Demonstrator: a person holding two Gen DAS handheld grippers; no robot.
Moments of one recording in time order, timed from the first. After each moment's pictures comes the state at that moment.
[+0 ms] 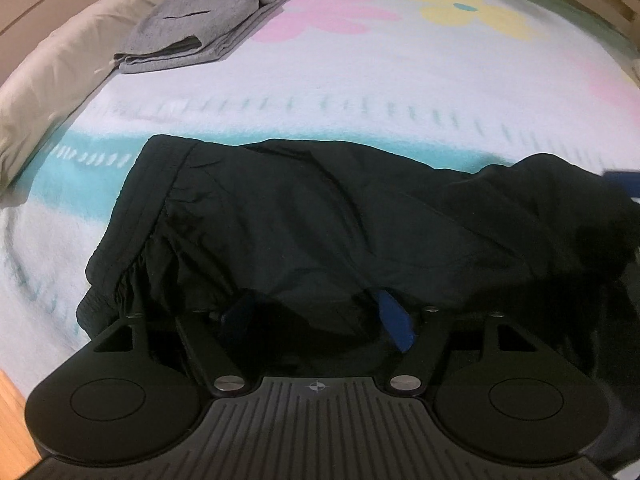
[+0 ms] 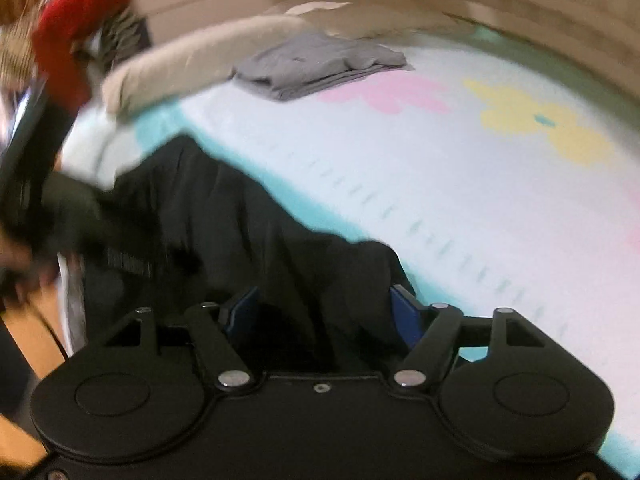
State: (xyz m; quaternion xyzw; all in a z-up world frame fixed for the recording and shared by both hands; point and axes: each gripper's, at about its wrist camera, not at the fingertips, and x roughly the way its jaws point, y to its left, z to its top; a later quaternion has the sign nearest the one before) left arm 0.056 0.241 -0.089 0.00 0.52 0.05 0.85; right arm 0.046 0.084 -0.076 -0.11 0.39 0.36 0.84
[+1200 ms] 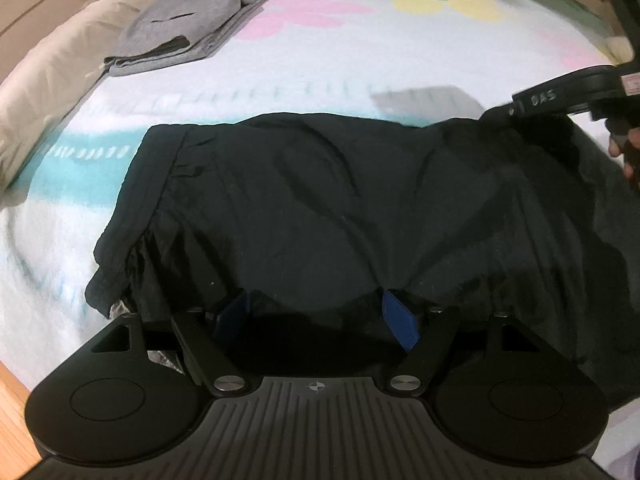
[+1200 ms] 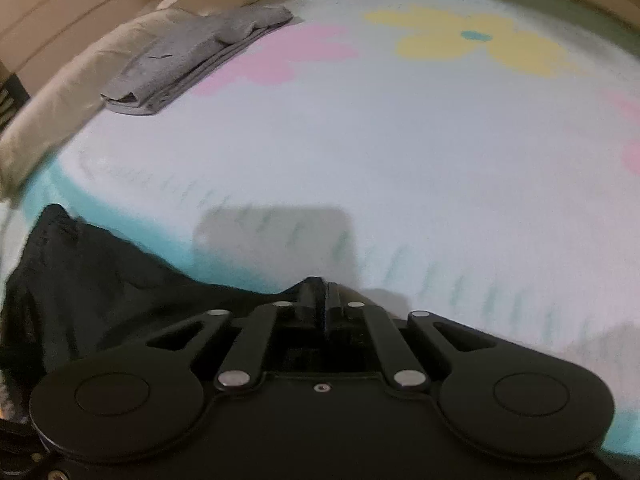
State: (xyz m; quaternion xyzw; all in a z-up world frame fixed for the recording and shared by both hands) left arm 0.026 0.236 -0.079 0.01 0.52 0.02 0.85; right arm 0.125 0.094 -0.114 -0.05 0.46 0.22 0.86
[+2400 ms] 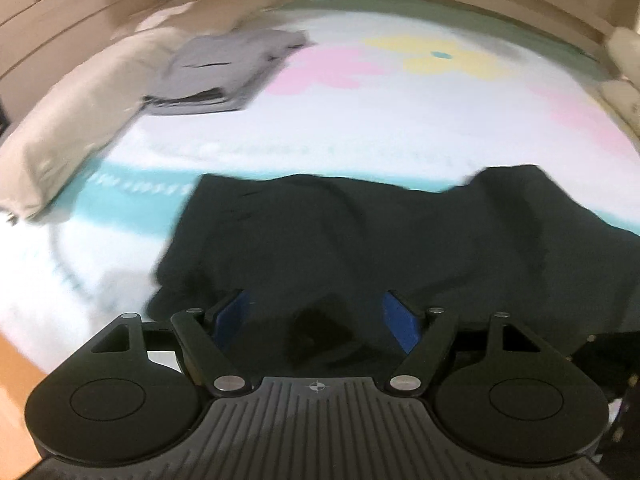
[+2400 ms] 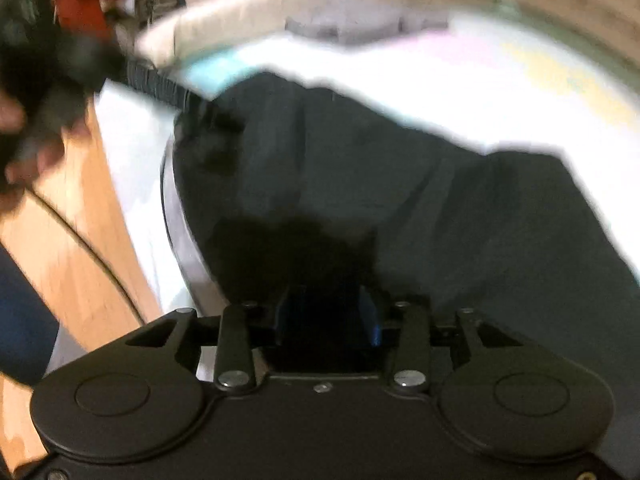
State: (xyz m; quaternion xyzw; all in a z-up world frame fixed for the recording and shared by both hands) left arm -0.006 0.240 -0.025 0.01 0.46 0.02 0.89; right arm -0.075 0.104 -0.106 -0.14 0.43 0.36 0.81
